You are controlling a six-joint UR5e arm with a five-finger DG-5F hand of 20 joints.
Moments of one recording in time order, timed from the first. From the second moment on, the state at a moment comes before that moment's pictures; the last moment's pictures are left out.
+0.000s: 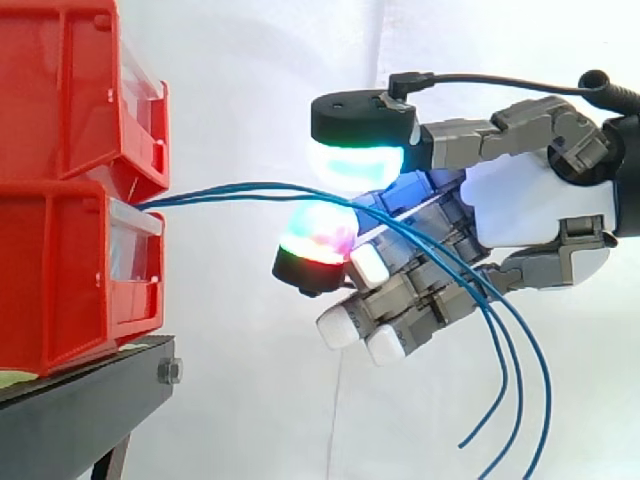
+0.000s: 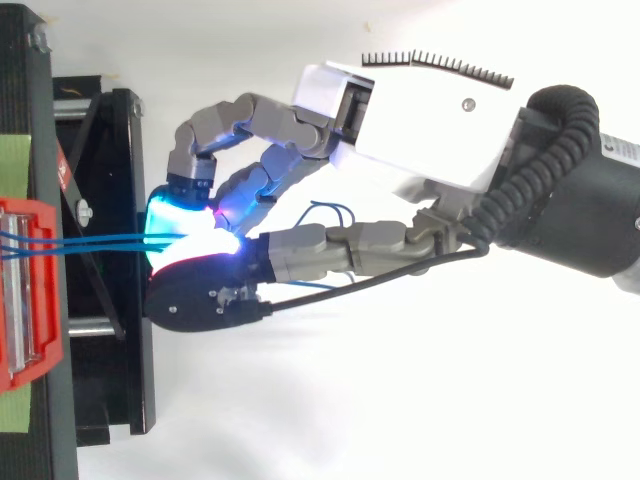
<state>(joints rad) 0.18 -2.26 -1.10 -2.99 -1.07 -0.20</state>
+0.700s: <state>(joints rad) 0.18 -2.26 -1.10 -2.99 -1.07 -0.20</state>
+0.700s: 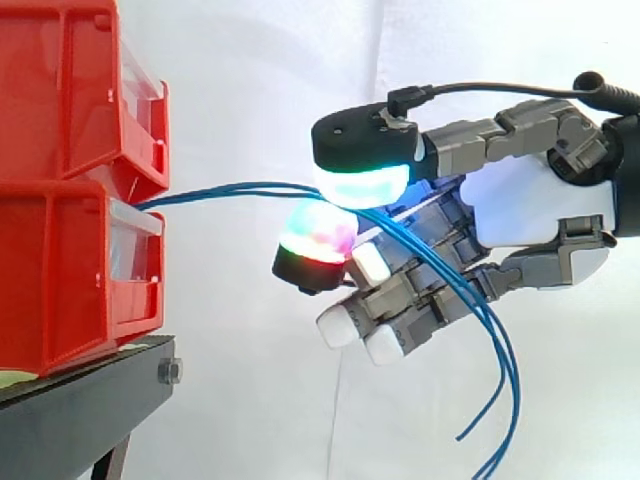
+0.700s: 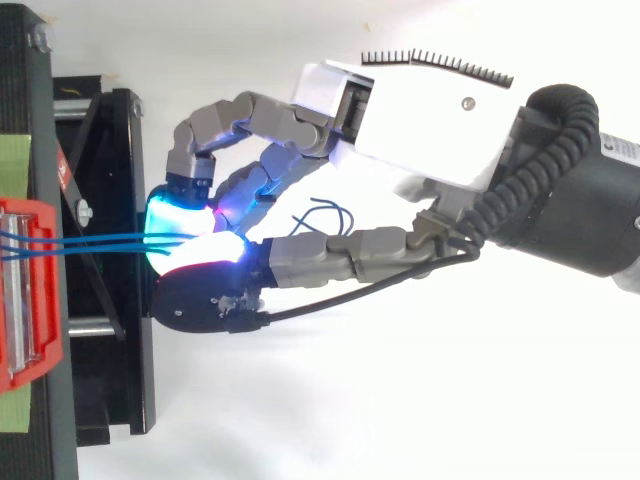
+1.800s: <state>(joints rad) 0.18 -2.26 -1.10 -2.98 -1.07 -0.20</state>
